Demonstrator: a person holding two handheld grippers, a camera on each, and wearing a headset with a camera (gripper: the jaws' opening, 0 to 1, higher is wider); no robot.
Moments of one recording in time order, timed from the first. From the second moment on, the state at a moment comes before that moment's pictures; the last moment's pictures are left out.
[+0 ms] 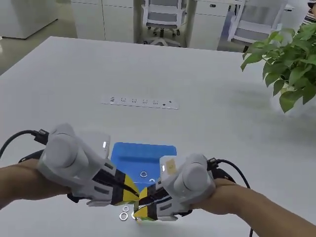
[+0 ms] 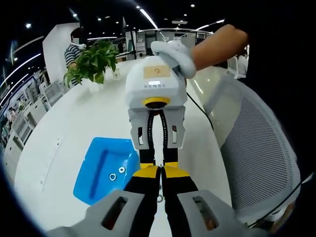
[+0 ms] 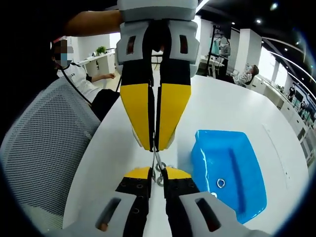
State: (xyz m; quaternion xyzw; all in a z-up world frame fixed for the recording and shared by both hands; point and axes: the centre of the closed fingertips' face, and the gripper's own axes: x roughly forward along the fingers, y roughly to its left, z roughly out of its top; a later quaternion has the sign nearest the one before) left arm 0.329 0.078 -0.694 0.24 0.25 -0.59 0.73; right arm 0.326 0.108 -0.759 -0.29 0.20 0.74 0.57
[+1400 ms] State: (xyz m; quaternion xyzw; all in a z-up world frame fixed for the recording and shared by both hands) left arm 0.337 0.104 -0.682 0.15 0.23 -0.52 0.81; right arm 0.342 0.109 -0.725 -0.30 0.17 0.74 0.58
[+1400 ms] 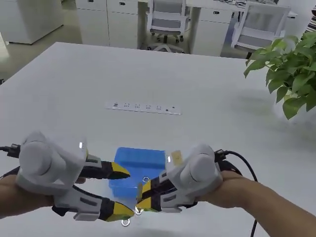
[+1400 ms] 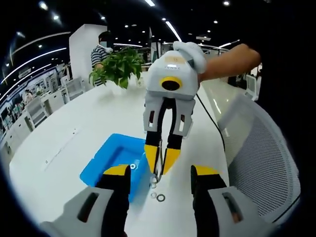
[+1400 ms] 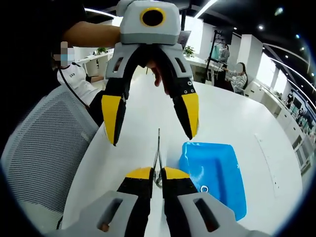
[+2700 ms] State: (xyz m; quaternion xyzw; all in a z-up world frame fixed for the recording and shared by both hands) left arm 0.329 0.126 -0.681 0.07 0.21 -0.44 0.87; right arm 0.411 0.111 -0.736 -0.29 0.18 0.72 0.61
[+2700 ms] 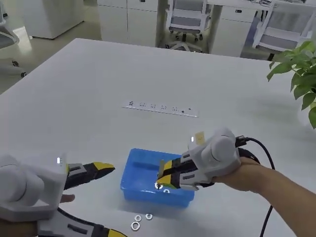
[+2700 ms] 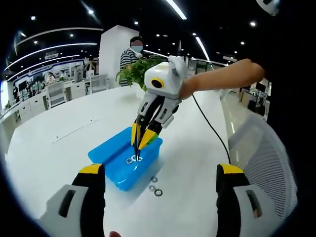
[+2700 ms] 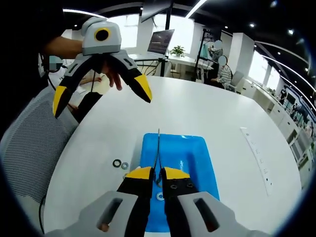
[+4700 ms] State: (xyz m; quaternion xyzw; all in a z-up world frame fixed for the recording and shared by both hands) left arm 0.421 0.084 -0.683 0.19 0.19 -0.52 0.81; right arm 0.415 0.109 -0.755 -0.28 0.19 0.72 0.61
